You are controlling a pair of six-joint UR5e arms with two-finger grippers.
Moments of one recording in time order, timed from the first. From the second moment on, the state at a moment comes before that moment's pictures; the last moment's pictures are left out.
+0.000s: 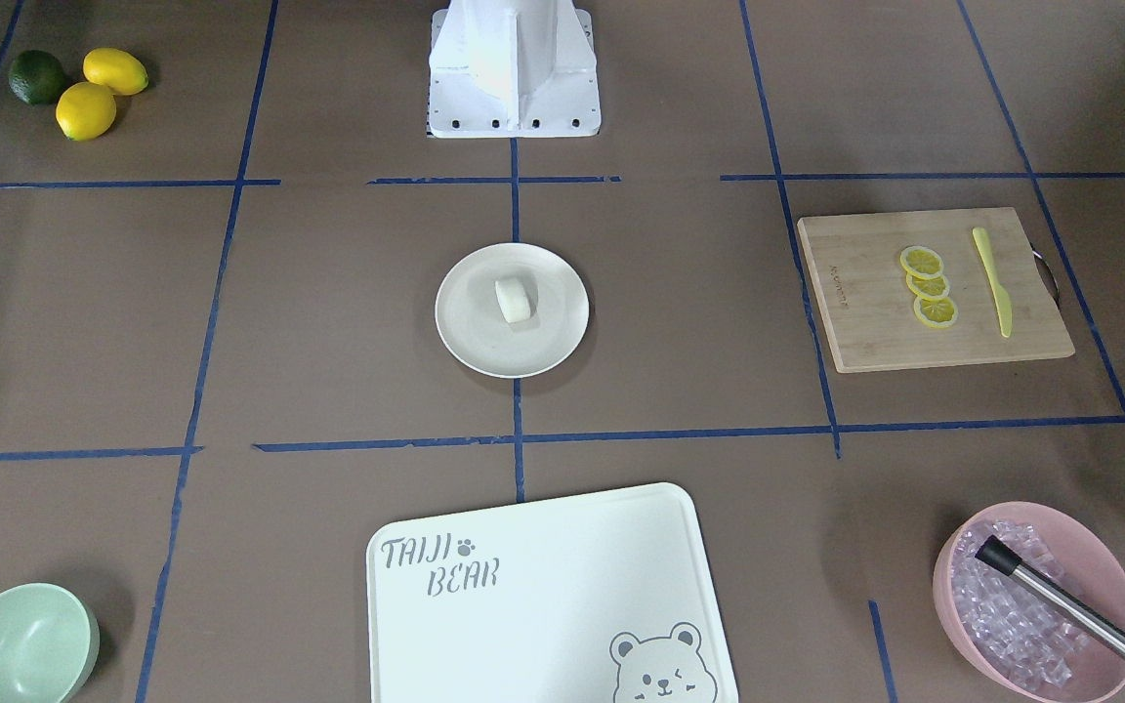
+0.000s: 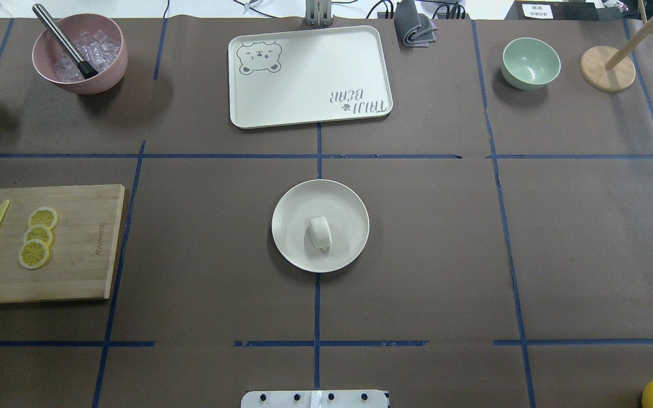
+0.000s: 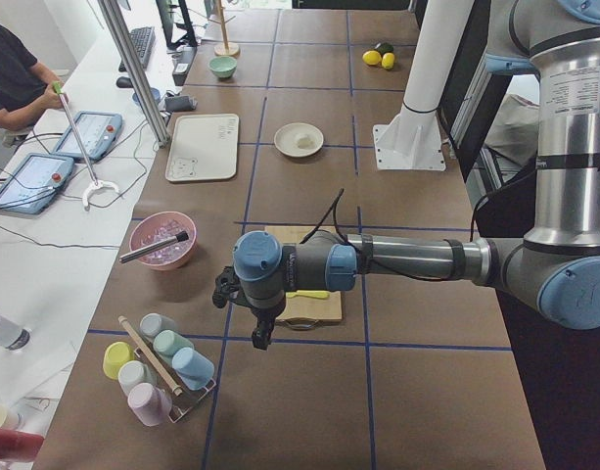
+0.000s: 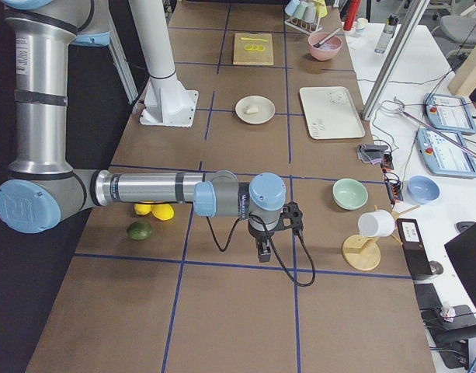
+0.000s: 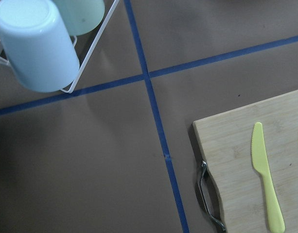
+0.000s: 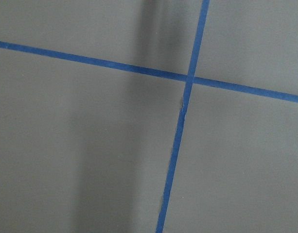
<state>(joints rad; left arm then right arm) -1.59 -1.49 -1.69 -1.52 -2.39 0.21 1.54 -1.67 1.72 -1.58 2.38 -0.15</state>
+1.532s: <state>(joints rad) -1.59 -1.45 -1.77 -1.39 -2.39 0.08 1.54 -1.66 1.70 -1.59 2.32 -0.17</state>
